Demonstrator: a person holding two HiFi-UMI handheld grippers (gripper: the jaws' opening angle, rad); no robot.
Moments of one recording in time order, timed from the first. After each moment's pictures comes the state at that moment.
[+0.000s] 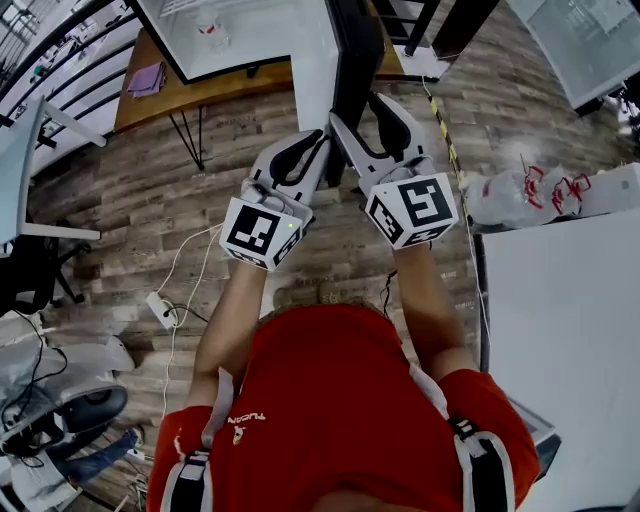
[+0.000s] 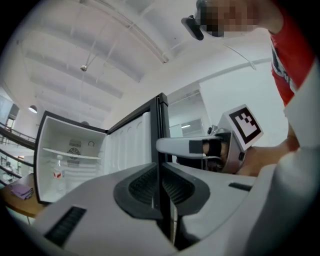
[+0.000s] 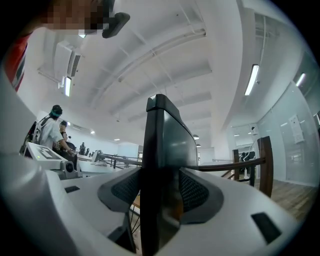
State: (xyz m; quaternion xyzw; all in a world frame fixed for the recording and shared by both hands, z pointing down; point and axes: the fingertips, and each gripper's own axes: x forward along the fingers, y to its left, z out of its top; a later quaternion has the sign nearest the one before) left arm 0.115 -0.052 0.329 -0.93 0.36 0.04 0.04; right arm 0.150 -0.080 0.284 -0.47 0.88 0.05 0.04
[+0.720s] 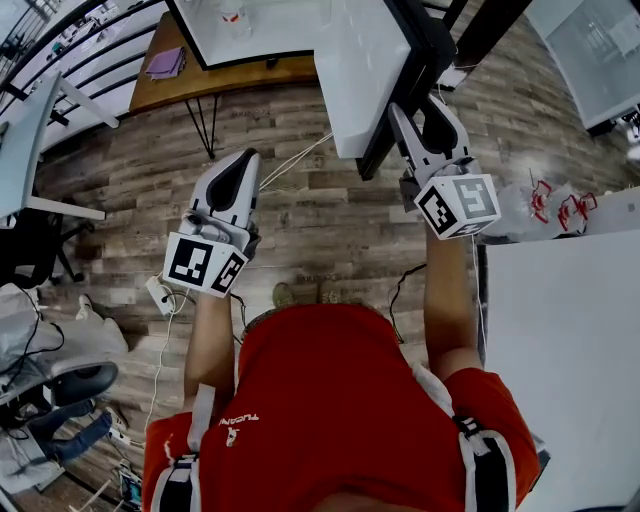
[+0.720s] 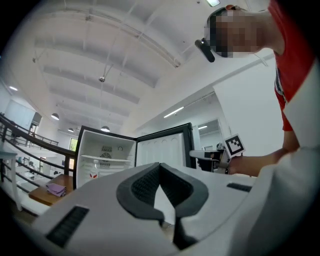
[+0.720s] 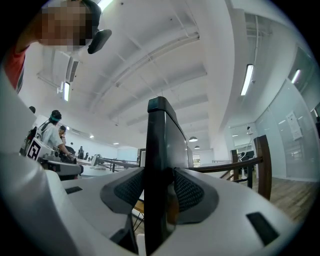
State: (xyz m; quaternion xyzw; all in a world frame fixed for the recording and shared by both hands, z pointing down) left arm -0.004 -0.006 0.320 -0.89 0.46 0.06 0.02; right arm 0.206 -0.080 0.284 -0.47 0.88 0.04 0.06
